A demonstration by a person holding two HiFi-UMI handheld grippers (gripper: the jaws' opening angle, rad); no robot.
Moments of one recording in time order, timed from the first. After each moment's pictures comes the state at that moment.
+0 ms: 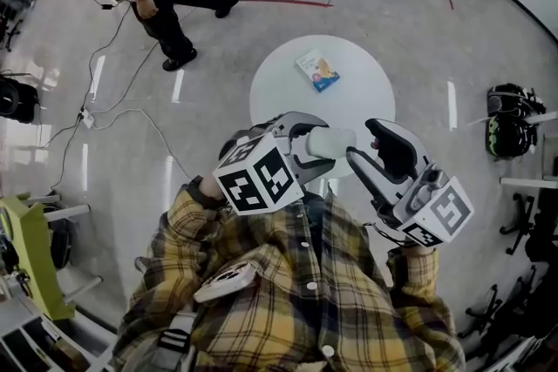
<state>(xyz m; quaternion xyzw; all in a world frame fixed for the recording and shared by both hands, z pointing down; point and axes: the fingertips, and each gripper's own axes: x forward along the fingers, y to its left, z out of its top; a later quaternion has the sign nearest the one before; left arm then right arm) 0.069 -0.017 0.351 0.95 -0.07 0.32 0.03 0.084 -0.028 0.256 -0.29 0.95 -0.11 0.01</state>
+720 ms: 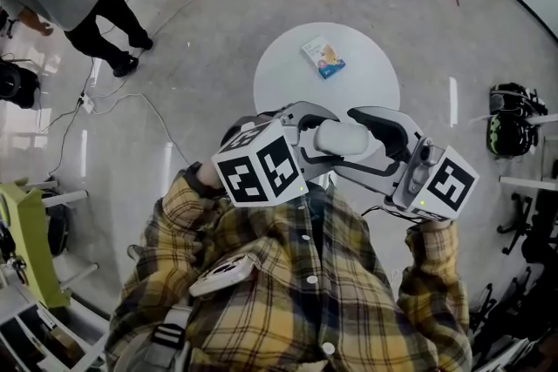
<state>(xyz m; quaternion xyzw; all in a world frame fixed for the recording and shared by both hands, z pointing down) 0.071 0.006 0.336 0.95 -0.03 0.31 0.03 0.044 0.001 0.274 -0.12 0.99 -0.08 -0.09</state>
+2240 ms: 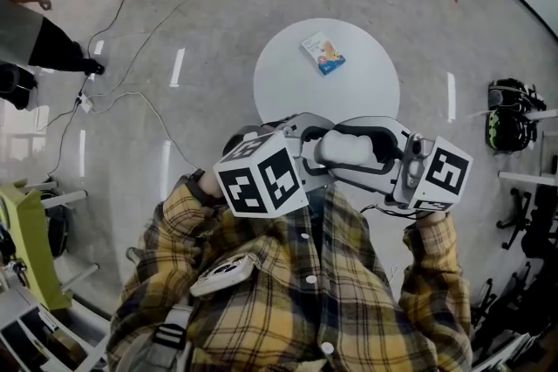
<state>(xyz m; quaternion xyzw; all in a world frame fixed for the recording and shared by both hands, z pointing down) 0.073 0.034 0.332 0.95 0.00 0.30 0.04 0.033 0.021 0.283 -0.06 0.98 -0.15 -0.07</state>
